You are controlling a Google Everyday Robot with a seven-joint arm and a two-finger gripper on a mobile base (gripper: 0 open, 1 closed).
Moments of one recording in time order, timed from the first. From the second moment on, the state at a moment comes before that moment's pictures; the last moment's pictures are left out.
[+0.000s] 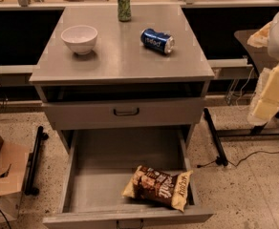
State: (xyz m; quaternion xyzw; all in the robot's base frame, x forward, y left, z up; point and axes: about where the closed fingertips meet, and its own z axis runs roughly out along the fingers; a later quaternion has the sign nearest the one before) arm 0.438 -0.216 0.977 -0.60 0.78 -0.04 0.16
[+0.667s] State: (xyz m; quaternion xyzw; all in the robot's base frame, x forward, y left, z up) arm 0.441 -0.203 0.970 -0.60 0.78 -0.02 0.17
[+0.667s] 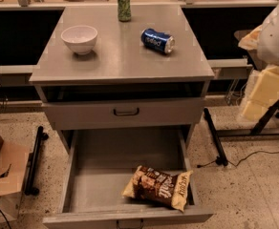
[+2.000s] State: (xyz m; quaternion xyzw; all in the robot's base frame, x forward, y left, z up) arm 0.462 -0.110 0.809 -0.59 0.76 0.14 0.24
